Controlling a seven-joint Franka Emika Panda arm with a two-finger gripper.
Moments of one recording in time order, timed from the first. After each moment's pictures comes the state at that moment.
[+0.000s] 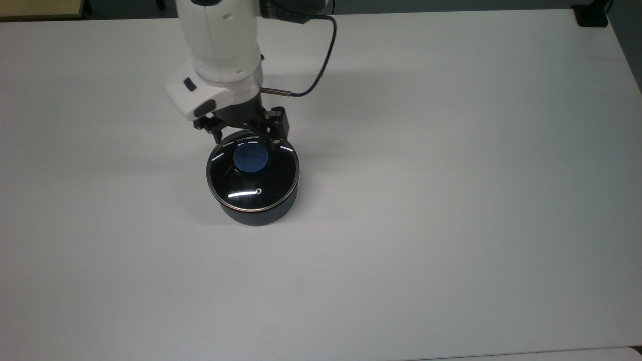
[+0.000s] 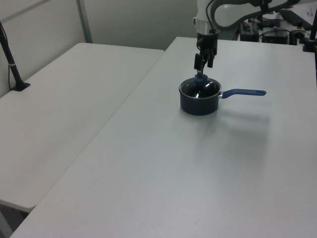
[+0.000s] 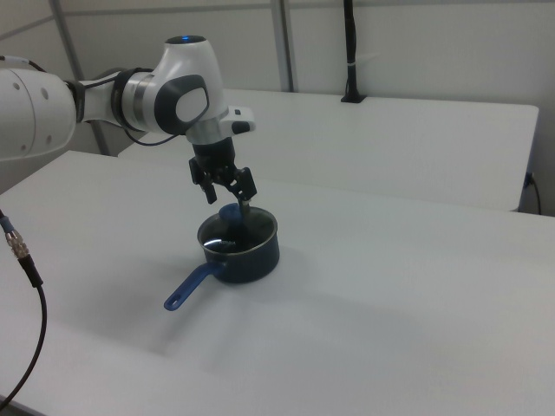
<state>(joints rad) 0.12 0.35 -0.14 -1.56 0.02 1.96 0.09</state>
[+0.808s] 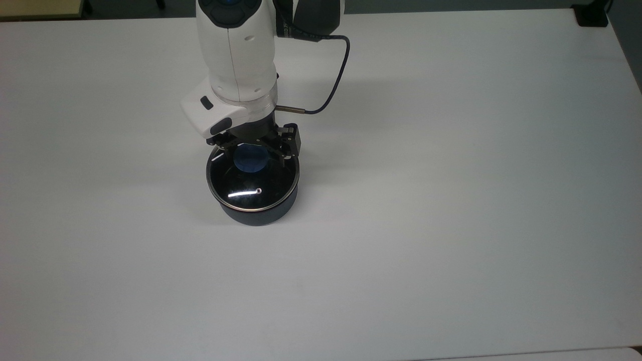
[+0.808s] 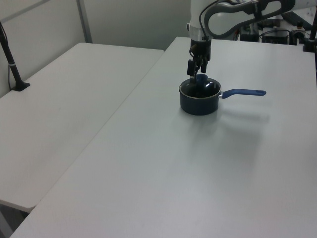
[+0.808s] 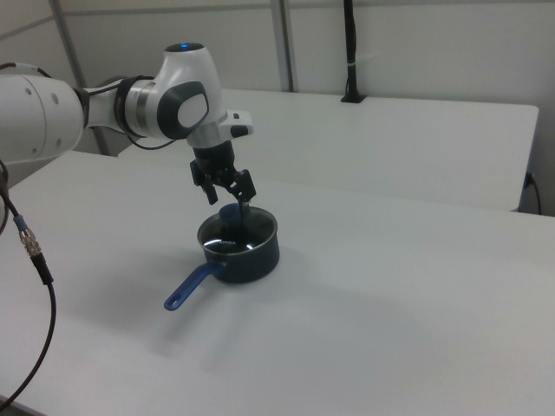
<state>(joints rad) 0.14 0.41 -0.14 -1.52 0.02 2.00 0.12</state>
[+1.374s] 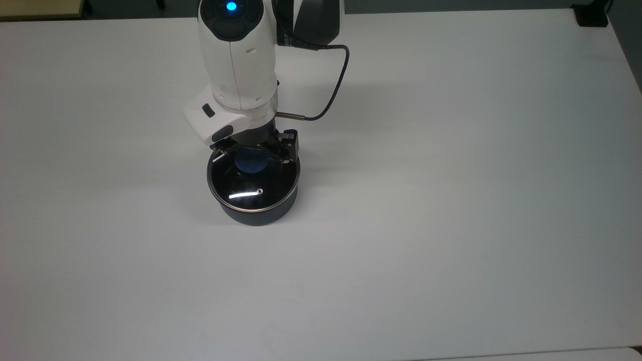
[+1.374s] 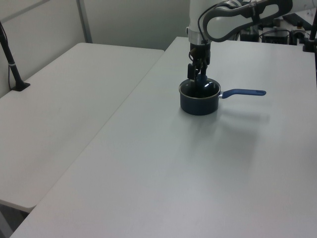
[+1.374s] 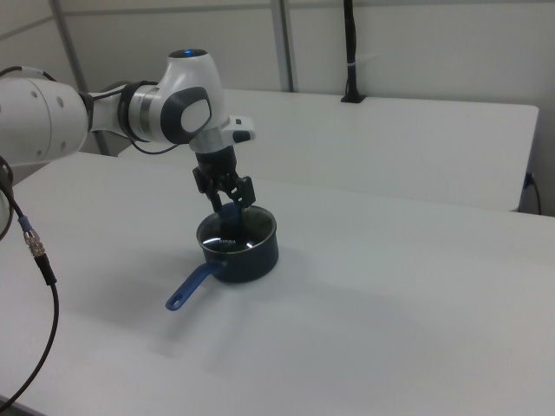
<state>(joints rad) 0.14 0.43 -0.14 -1.52 0.02 2.00 0.12</state>
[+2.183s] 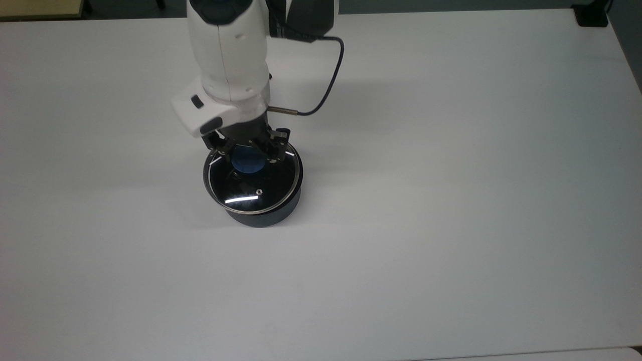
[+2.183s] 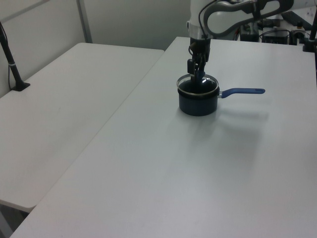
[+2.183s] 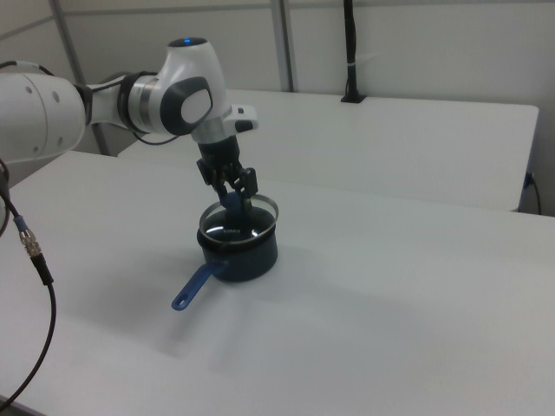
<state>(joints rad) 0.13 0.42 -0.16 -1.50 0.02 2.00 0.12</state>
